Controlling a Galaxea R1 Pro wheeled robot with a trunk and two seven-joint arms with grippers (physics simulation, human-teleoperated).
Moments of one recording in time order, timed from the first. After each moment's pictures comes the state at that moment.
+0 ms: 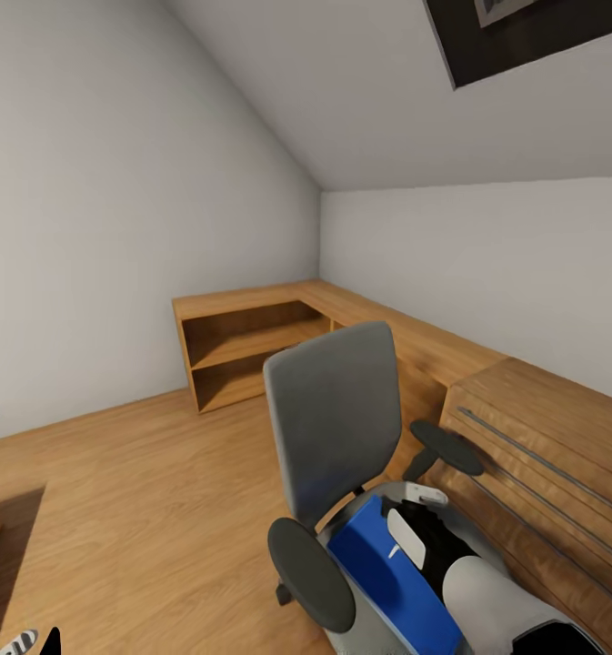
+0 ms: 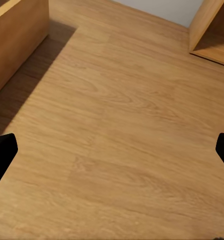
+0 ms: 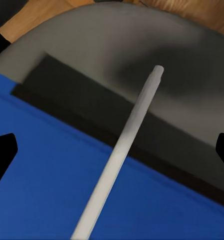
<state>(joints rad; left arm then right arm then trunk) 0.22 -0.13 0.55 -1.47 0.32 0.09 0.07 -0.72 0.05 0.29 -0.39 -0.54 0.28 -0.54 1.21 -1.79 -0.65</state>
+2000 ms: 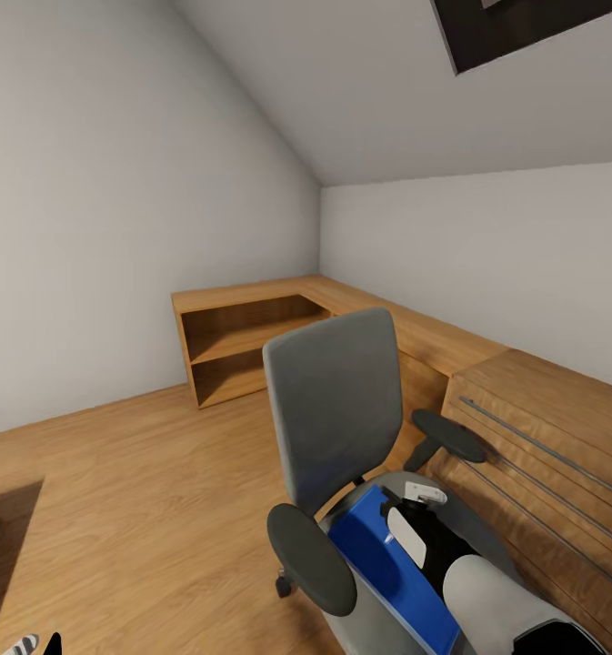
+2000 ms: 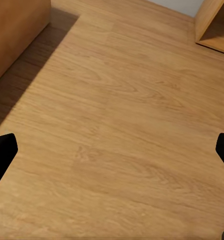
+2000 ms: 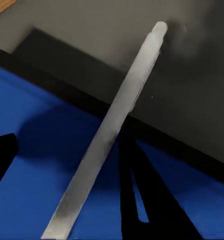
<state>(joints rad) 0.22 -0.13 0.55 -1.45 0.32 0.09 0.07 -0.72 0.05 0.29 -0.39 -0.54 0.29 -0.52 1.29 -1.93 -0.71</state>
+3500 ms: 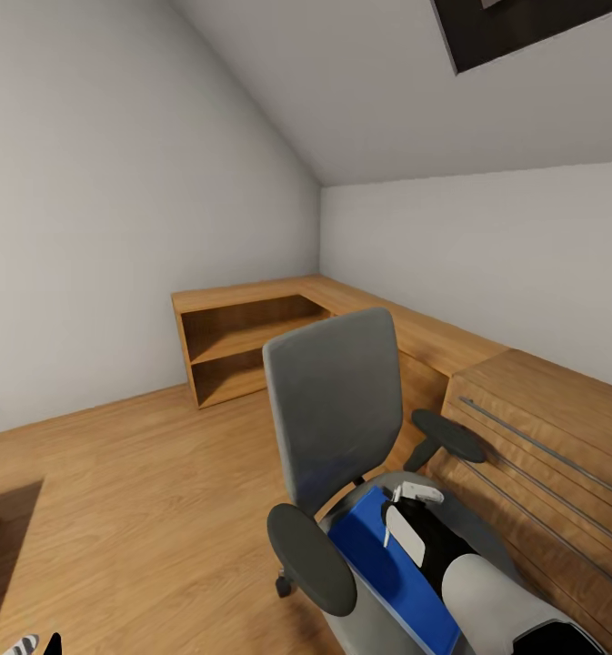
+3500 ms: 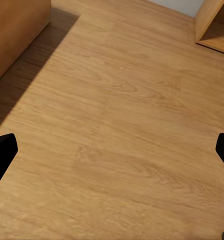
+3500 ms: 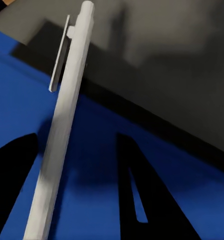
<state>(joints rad) 0.22 -0.13 0.55 -1.45 0.32 0.09 0.07 -0.72 0.05 0.30 -0.41 -0.55 0.33 -0.51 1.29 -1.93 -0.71</state>
